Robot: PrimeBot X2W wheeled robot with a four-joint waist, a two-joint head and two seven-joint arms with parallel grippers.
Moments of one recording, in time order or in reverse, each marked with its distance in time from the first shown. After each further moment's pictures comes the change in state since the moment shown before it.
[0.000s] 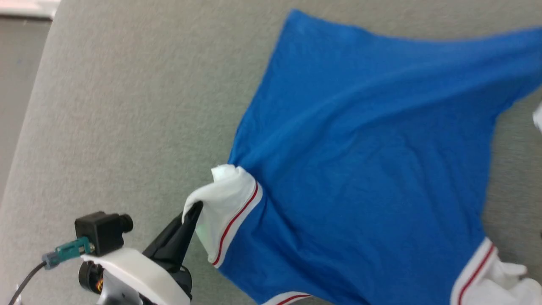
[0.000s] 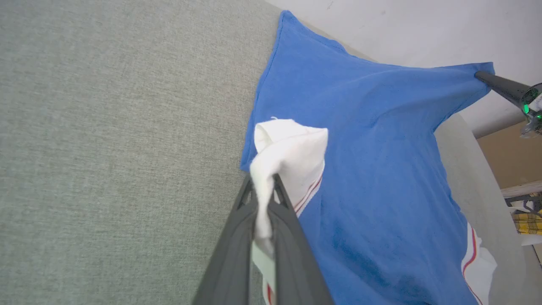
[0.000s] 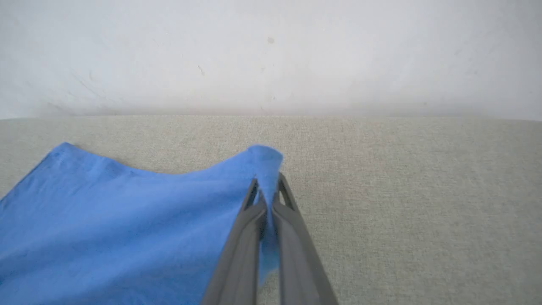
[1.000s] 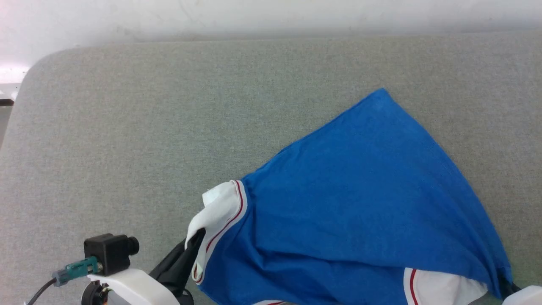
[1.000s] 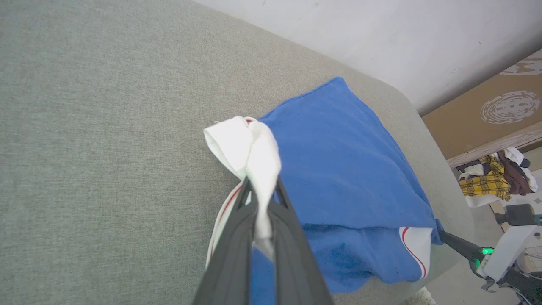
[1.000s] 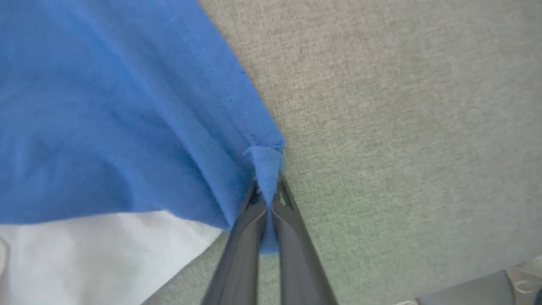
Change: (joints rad) left arm 0.085 0.021 -0.021 -0.017 -0.014 0.034 0.018; right arm 0.795 0.201 -0.107 -0.104 -0.037 0.000 -0.132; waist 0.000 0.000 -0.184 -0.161
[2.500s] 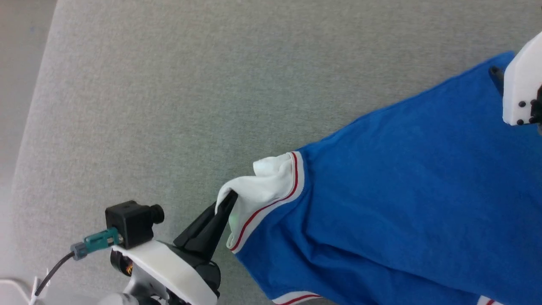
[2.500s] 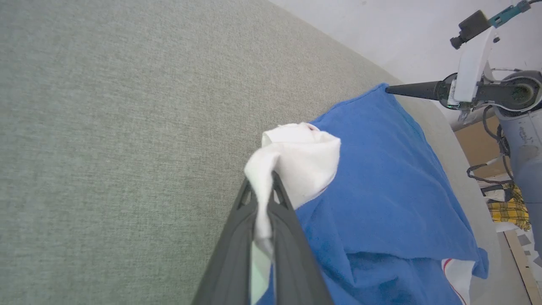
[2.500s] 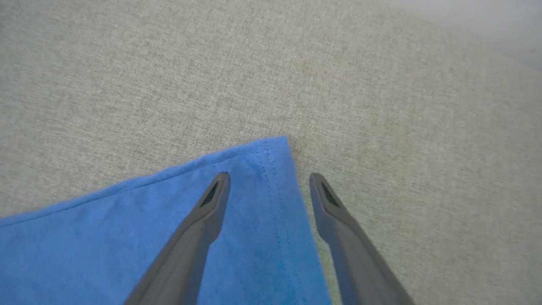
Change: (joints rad) left arm -0.167 -0.075 -0.065 0.017 0.036 -0.090 -0.028; right arm -0.919 -0.248 0.310 0.168 -0.085 0.000 0.546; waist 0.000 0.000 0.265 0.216
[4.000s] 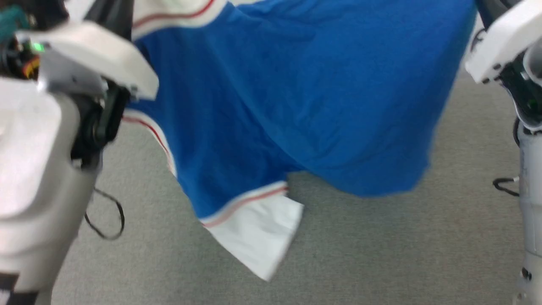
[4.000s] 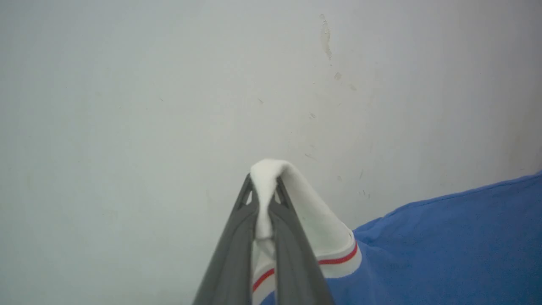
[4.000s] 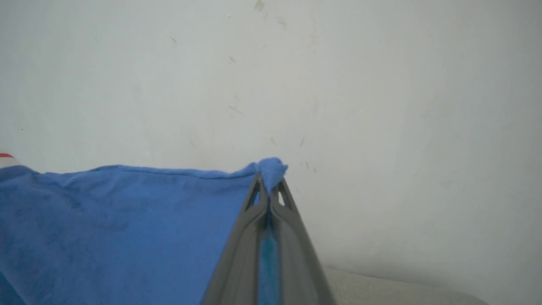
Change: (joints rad) left arm -0.751 -0.004 0.077 0.429 0.233 0.083 0.056; right arm -0.084 0.110 0.041 -0.005 0.160 0.000 -0.502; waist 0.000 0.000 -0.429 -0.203
